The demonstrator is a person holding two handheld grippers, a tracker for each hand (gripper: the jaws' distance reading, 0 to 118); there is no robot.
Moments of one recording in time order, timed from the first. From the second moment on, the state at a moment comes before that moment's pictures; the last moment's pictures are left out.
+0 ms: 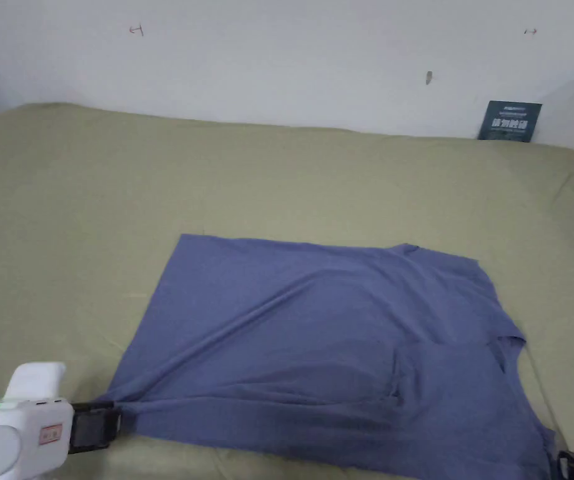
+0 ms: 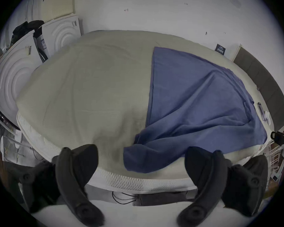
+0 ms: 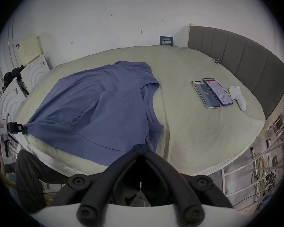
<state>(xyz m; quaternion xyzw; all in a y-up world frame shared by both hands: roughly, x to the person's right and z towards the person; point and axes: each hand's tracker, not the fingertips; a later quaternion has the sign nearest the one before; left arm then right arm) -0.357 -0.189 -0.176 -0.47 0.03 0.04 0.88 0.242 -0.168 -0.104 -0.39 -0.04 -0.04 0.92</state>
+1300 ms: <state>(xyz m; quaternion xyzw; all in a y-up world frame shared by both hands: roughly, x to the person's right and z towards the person) -0.351 -0.107 -0.304 -0.43 -0.01 0.08 0.90 0.258 -0.104 -0.232 -0.37 -0.02 -0.05 0.93</state>
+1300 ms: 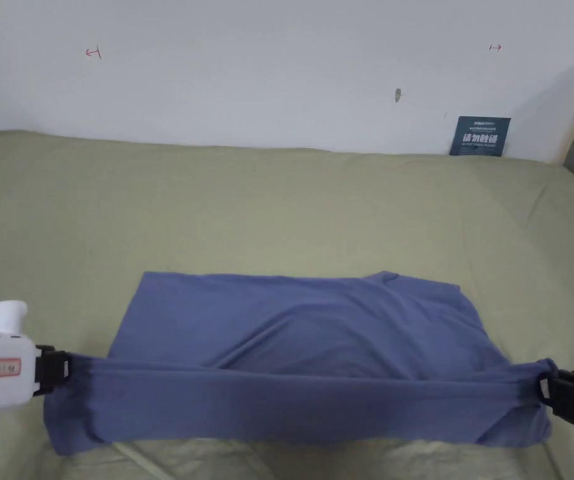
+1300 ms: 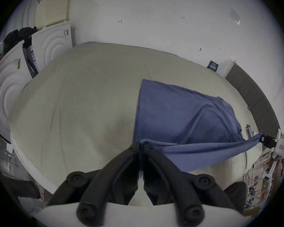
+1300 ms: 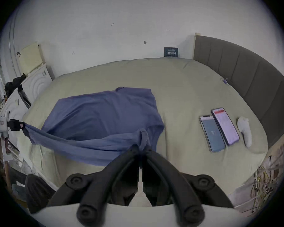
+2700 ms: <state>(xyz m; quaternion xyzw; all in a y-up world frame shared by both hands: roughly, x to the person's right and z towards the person) -0.323 -0.194 -0.336 -0.50 0.00 0.05 0.87 0.270 -0.180 -0.252 -0.43 -0.04 -0.05 0.90</state>
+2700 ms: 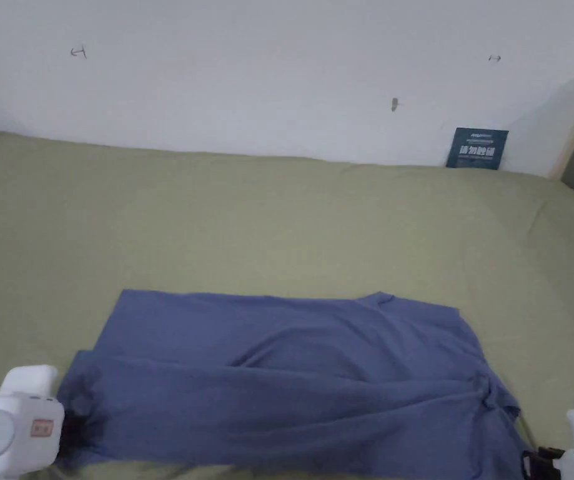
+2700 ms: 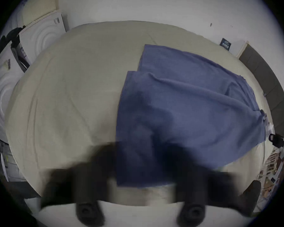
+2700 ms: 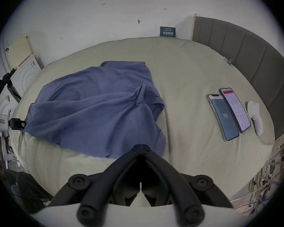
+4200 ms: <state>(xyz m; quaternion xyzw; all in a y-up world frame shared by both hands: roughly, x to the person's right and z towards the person) -0.357 -0.124 -0.247 -0.45 -0.01 0.05 0.89 0.266 -0.142 -0.169 -0.42 -0.04 -0.08 0.90</state>
